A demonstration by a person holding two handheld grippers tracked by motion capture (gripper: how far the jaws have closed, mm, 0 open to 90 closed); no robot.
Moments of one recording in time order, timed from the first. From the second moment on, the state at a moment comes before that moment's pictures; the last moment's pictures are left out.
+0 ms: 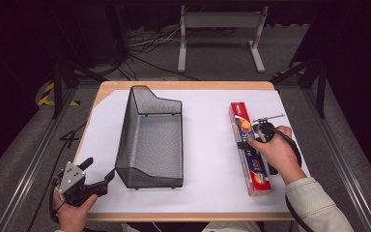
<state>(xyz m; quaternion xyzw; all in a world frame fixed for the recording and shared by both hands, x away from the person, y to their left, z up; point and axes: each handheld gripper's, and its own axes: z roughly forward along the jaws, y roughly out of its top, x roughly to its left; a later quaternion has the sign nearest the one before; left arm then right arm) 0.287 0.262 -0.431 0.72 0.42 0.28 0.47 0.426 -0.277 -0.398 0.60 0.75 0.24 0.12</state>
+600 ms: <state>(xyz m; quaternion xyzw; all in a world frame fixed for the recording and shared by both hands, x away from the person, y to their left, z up) 0.287 0.262 -0.430 0.72 0.42 0.29 0.47 0.427 -0.263 -0.405 0.64 0.74 0.18 0.11</state>
